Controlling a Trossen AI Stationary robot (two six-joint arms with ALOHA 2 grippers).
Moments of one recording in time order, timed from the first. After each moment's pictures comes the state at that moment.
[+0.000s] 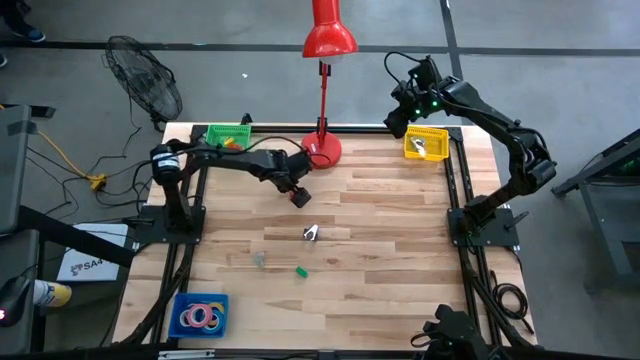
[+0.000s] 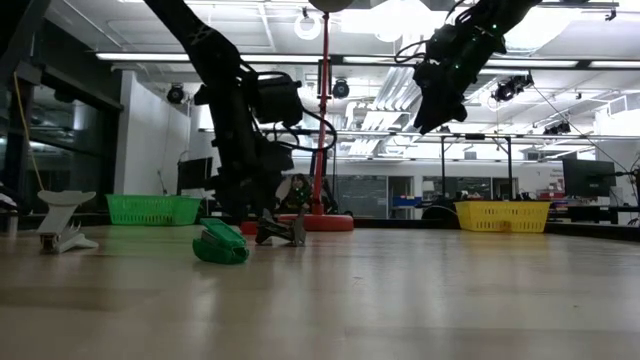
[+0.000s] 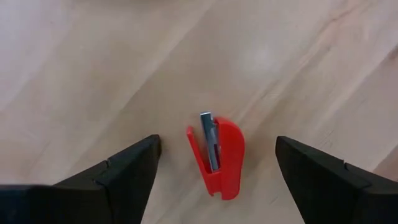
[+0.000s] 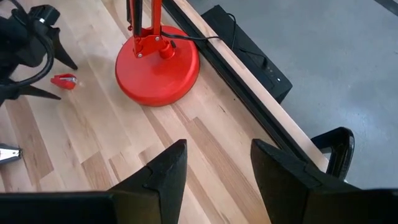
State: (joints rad) left arm 0.34 1.83 1.09 -0.50 -0.01 -0.40; right arm -0.96 1.51 1.34 -0.77 -0.34 -0.19
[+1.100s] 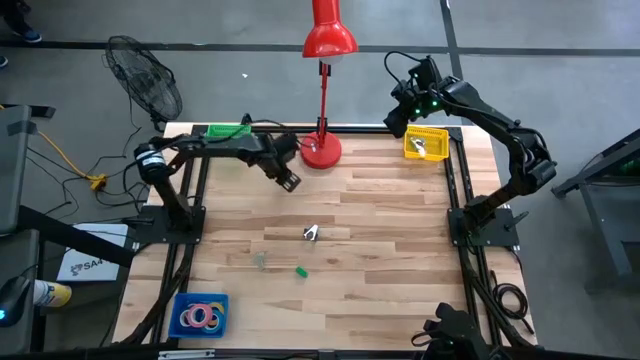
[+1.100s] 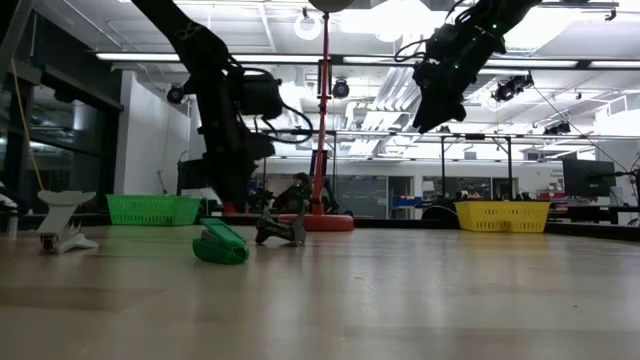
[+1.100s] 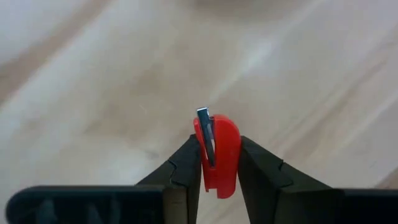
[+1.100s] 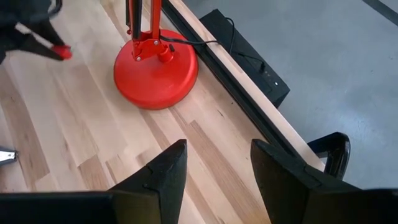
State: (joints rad) left arm 0.49 1.71 1.08 -0.61 0.01 -0.35; right arm -0.96 1.51 1.34 -0.75 -0.34 -0.20
